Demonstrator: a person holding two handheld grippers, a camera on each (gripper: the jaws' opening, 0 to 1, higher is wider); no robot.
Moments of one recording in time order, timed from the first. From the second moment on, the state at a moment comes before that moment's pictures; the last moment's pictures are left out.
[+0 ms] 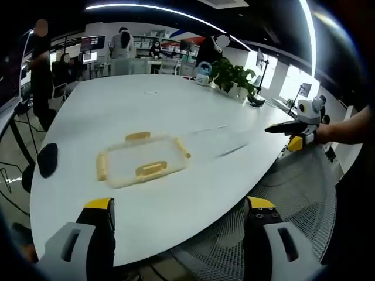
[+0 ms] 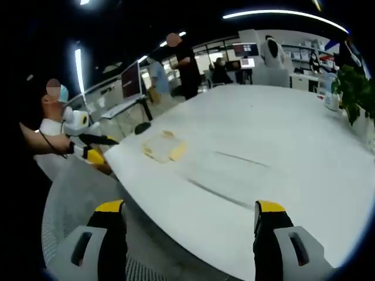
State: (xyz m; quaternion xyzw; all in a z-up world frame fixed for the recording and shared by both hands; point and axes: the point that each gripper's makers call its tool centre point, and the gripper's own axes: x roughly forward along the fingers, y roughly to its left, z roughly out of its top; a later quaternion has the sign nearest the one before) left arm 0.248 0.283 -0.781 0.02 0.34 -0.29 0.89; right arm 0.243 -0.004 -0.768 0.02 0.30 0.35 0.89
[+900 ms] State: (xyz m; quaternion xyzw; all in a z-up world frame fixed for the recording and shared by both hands) left arm 0.245 0.283 -0.781 0.02 0.34 -0.30 0.89; right arm 0.247 -0.004 -0.764 0.01 0.29 0.35 0.89
